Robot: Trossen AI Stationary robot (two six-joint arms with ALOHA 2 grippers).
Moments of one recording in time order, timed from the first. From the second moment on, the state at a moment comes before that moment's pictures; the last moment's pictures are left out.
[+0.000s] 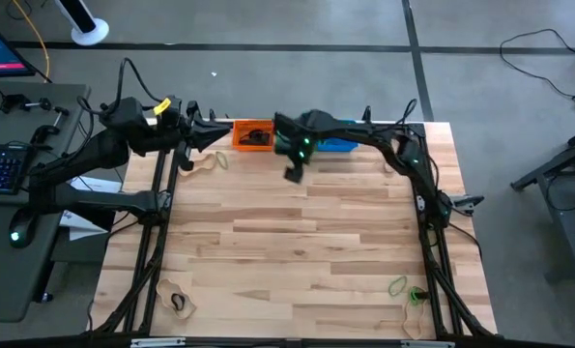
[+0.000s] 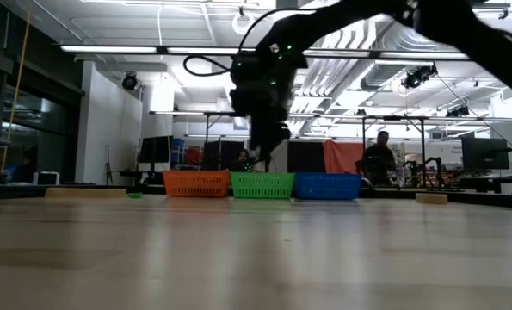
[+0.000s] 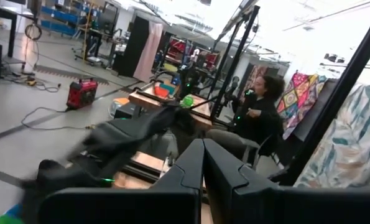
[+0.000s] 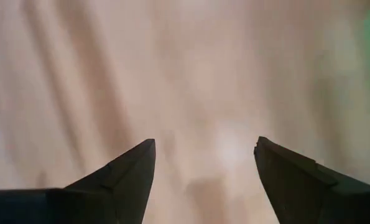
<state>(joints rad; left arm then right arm) 0.30 0.88 1.14 -0.19 0.17 -0.34 -0.38 2.25 2.04 -1.17 -0.31 -0.06</state>
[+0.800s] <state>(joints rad) 0.34 0.92 1.14 -0.10 0.09 -0.14 0.45 1.43 0.87 -1.14 -0.73 0.81</state>
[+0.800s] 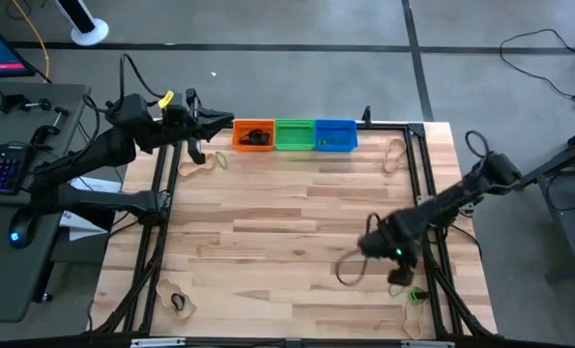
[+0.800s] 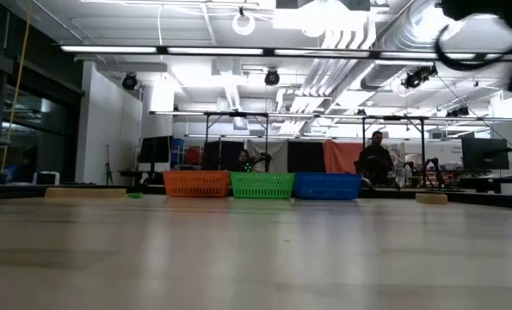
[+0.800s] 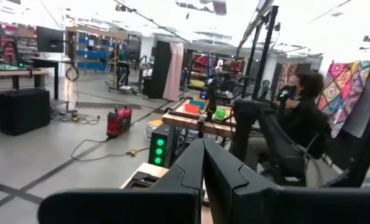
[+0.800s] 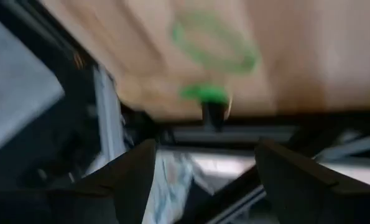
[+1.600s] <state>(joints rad) 0.36 1.00 1.14 -0.10 0.09 -0.17 0.68 1.81 0.76 -0.86 -0.95 0.92</state>
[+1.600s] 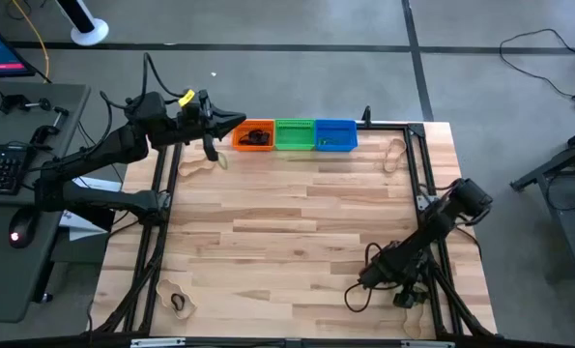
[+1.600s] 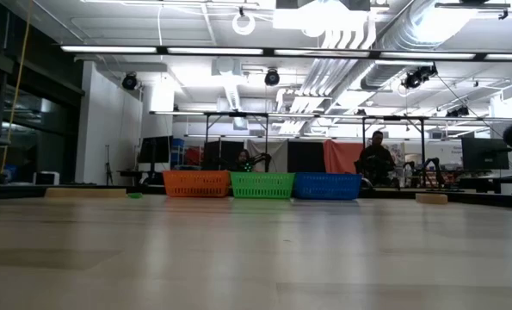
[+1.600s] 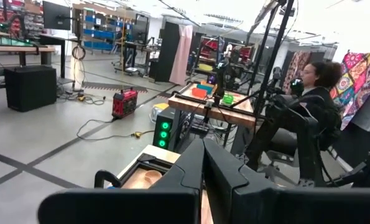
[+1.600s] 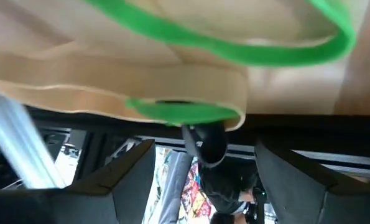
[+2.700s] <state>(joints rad) 0.36 1.00 1.14 -0.12 0.09 -0.19 0.62 1.80 1.03 -1.20 -0.85 0.63</state>
